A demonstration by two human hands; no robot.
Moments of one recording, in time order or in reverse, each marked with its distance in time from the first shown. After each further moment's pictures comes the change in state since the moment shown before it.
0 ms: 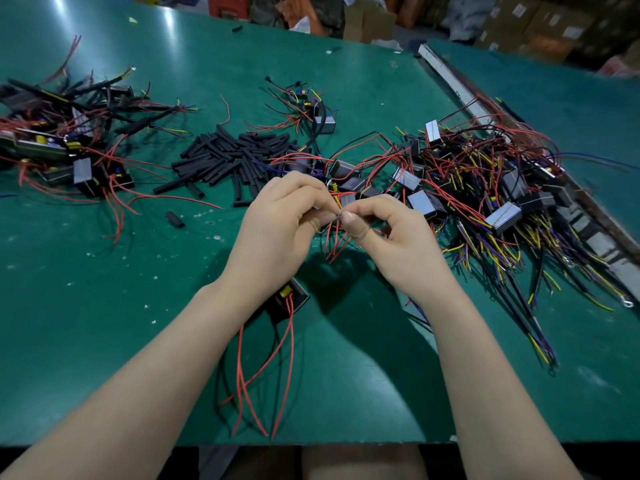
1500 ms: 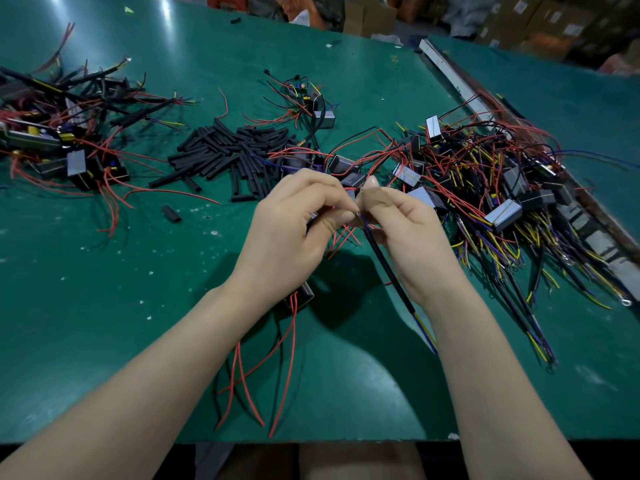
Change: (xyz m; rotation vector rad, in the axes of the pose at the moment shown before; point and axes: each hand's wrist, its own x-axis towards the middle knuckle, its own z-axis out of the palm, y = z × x) left_hand -0.002 0.014 0.004 -0.138 0.062 0.005; right_hand 0.004 -0.002 0.003 0.447 0.031 0.183
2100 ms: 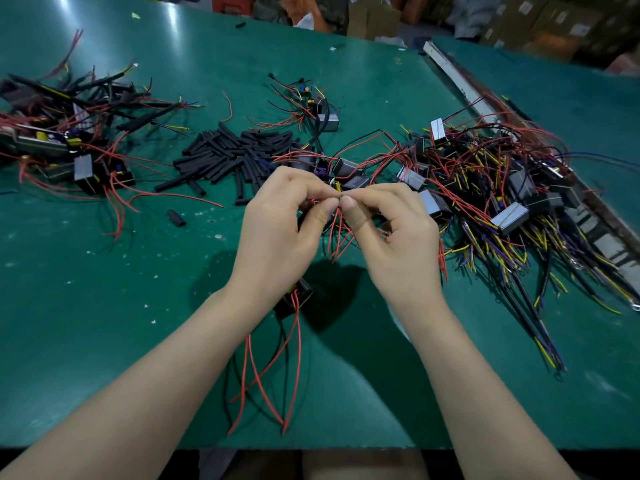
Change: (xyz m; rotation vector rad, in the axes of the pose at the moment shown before) left_hand 0.000 -0.010 0.000 0.063 0.111 -0.147; right_hand -0.007 0.010 0.015 -0.516 0.284 -0.501
